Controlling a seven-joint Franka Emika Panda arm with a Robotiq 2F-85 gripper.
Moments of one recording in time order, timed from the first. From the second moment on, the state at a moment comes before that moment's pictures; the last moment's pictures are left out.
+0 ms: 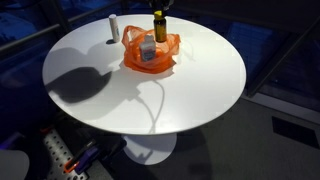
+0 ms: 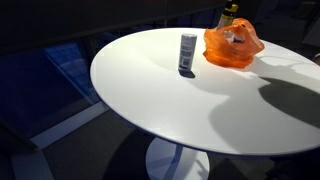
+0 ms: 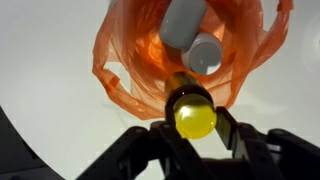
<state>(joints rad) 0.02 0.19 -0.02 -1.87 -0.03 2.14 0.01</state>
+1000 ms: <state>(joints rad) 0.11 0.05 0.08 -1.89 -0.05 2.13 0.05</state>
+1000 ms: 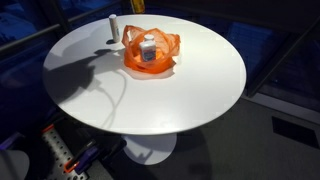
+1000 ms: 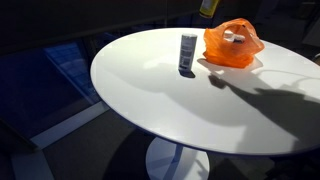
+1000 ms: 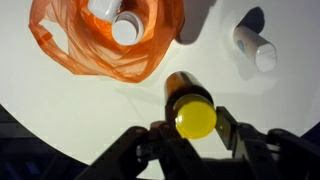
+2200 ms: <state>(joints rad) 0.11 0.09 0.09 -2.04 -0.01 2.13 -0.09</state>
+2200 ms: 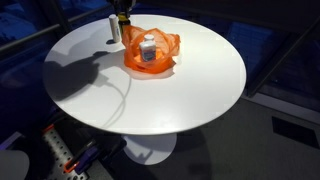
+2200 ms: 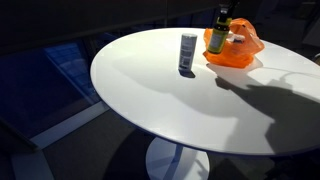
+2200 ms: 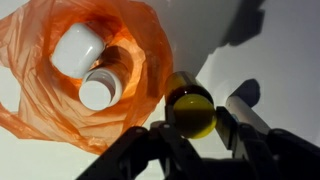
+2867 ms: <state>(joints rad) 0.12 0.11 0.10 -2.10 -0.05 2.14 -0.09</state>
